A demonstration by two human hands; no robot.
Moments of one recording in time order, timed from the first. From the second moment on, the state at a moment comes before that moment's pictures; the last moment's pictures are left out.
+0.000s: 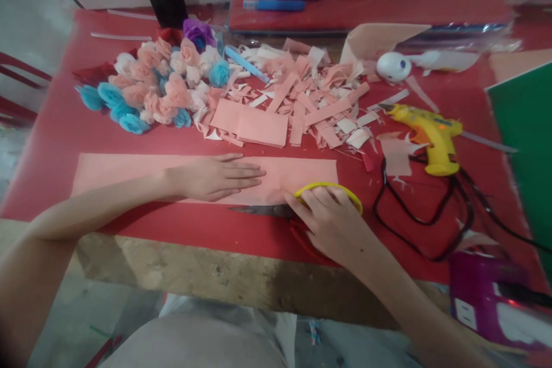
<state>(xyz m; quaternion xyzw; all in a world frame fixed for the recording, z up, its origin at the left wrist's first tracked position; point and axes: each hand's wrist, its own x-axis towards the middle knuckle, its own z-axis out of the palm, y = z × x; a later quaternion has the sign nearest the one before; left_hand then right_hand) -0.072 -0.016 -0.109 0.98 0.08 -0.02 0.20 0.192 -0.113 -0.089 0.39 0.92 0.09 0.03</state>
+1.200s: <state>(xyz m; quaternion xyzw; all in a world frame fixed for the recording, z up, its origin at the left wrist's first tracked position) -0.099 -0.015 -0.112 0.98 0.09 0.02 0.18 0.226 -0.128 -0.093 0.42 0.90 0.07 0.03</state>
